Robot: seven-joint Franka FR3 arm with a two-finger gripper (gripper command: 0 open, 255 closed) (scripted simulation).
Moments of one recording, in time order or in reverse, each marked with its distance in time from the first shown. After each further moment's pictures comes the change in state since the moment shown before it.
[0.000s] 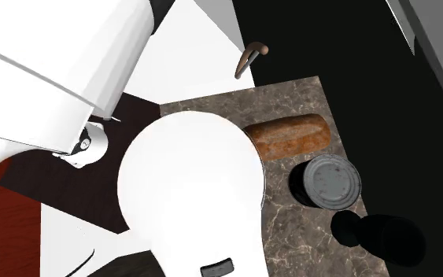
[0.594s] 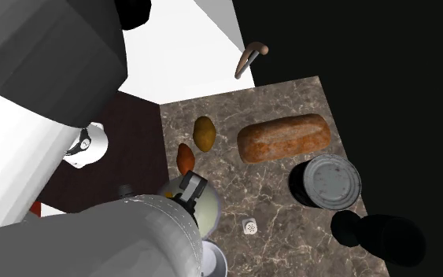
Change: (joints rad) arm -0.054 -0.041 -0.068 -0.046 -0.013 -0.002 -0.122
